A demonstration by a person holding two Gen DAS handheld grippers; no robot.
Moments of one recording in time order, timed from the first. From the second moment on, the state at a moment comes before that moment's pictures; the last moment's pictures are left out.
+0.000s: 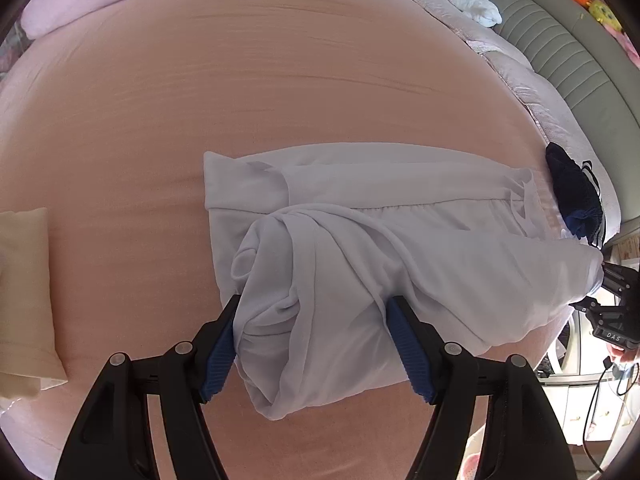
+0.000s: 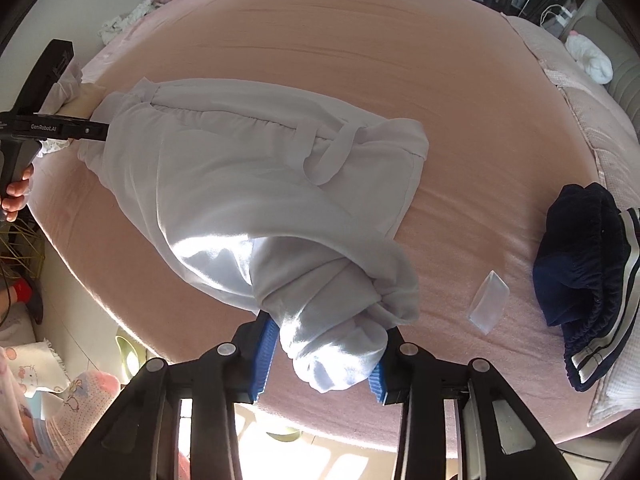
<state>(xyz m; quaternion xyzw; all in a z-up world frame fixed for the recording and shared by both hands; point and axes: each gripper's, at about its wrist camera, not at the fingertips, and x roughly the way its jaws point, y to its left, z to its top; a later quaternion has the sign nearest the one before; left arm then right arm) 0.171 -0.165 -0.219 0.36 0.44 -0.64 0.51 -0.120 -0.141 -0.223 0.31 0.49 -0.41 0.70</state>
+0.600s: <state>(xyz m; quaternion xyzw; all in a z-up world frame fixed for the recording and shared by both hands) 0.168 -0.153 -0.184 0.33 0.35 -0.66 0.58 -0.104 -0.165 -0.189 0.26 0.48 -0.47 0.70</state>
